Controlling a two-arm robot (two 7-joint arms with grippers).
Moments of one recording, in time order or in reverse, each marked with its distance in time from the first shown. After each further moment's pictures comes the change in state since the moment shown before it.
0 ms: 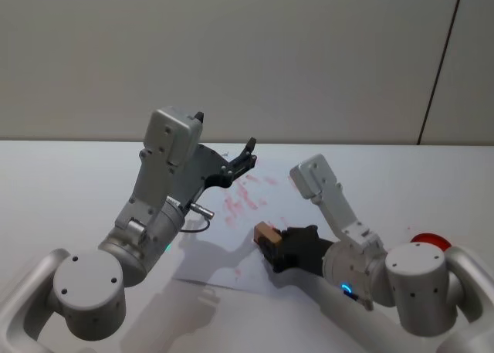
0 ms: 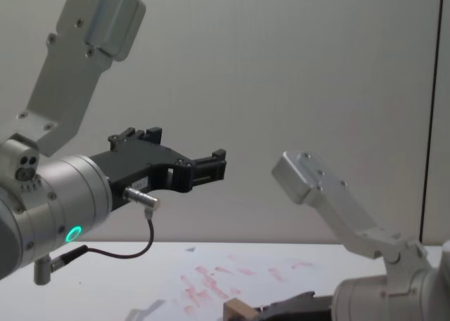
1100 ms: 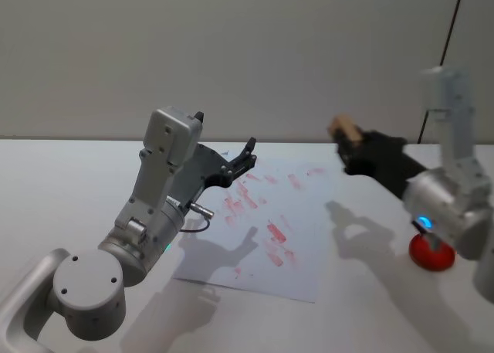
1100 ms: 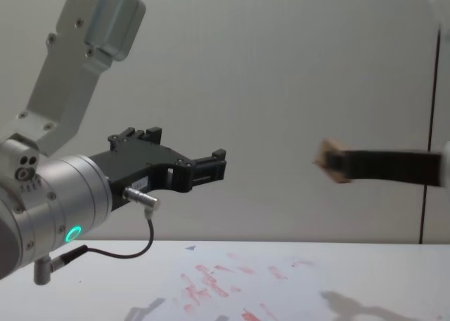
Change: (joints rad) left arm 0.000 0.000 0.000 0.000 0.000 0.000 0.000; right arm -0.070 0.106 0.156 -0.310 0.269 -0.092 -0.227
